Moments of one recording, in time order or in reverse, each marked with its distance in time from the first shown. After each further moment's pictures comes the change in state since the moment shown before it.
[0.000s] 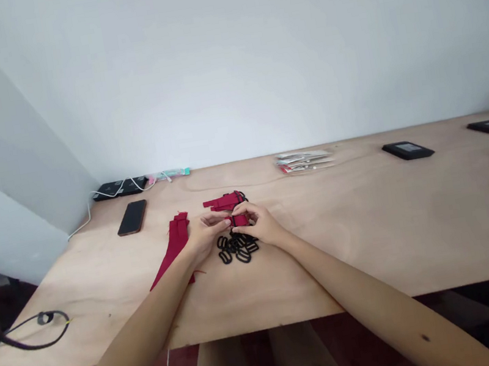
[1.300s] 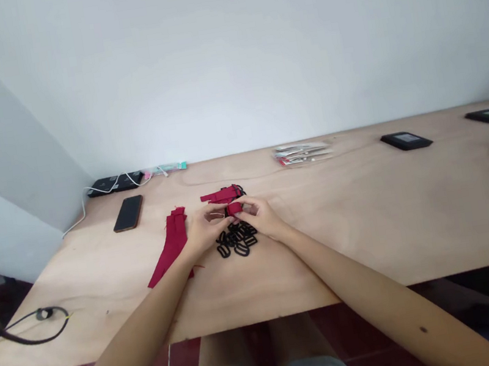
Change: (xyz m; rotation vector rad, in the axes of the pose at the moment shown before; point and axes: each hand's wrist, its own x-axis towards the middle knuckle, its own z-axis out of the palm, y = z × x) left_hand -0.003 0.002 0.000 0.494 -0.030 0.331; right_hand -0.001 0.000 0.005 0.277 0.076 0.178
